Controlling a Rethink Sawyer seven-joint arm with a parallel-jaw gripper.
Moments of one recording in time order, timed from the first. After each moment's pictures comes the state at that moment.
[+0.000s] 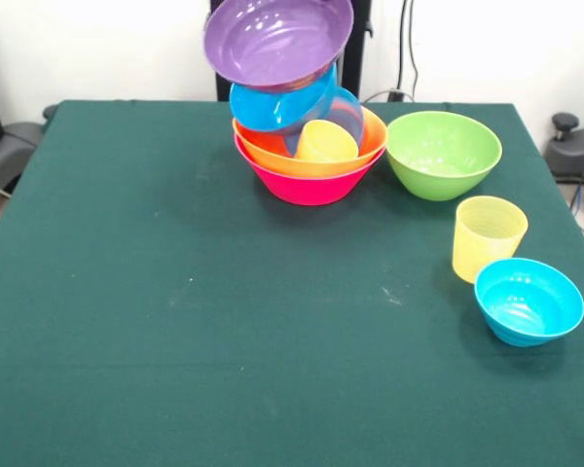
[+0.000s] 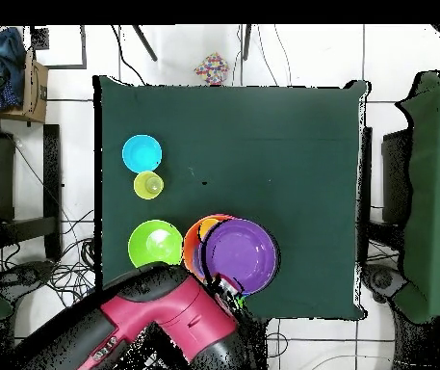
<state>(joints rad) 0.68 -0.17 -1.07 1.64 -1.59 -1.02 3.12</state>
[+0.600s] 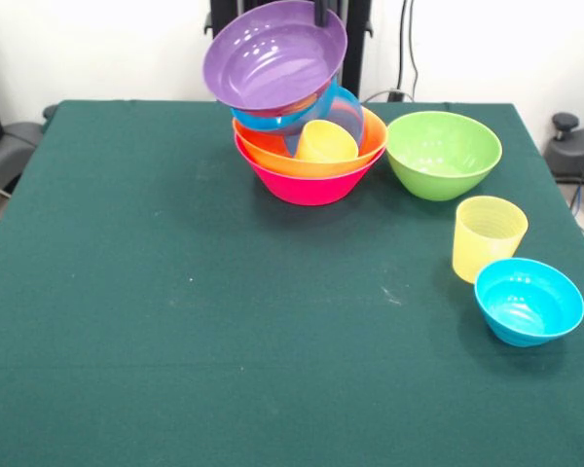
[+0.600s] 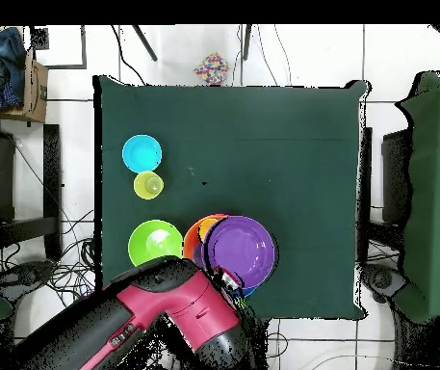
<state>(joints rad) 0.65 -0.17 -1.02 1.64 -1.54 -0.97 3.12</state>
